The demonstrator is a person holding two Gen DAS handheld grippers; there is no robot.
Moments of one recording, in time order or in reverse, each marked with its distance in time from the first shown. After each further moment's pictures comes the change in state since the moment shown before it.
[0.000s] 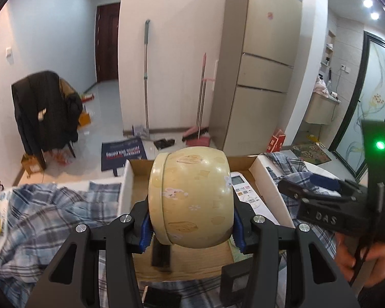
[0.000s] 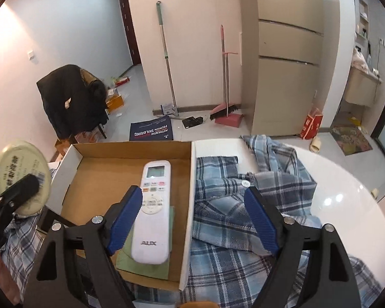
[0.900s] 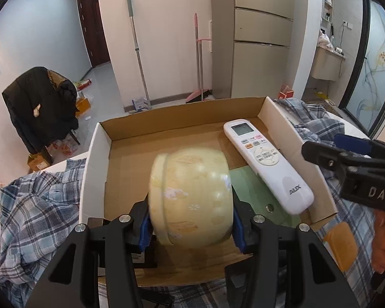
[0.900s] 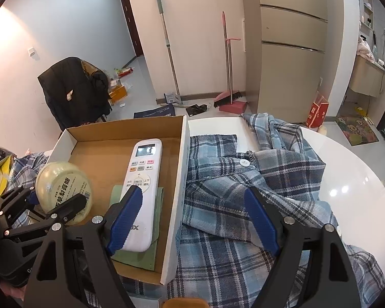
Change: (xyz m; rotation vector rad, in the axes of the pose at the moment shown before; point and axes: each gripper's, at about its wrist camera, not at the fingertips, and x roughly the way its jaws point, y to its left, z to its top) left arm 0.068 -0.029 -0.035 0.132 0.187 0.070; right arm 0.018 -0.013 -0.016 0.000 0.058 0.026
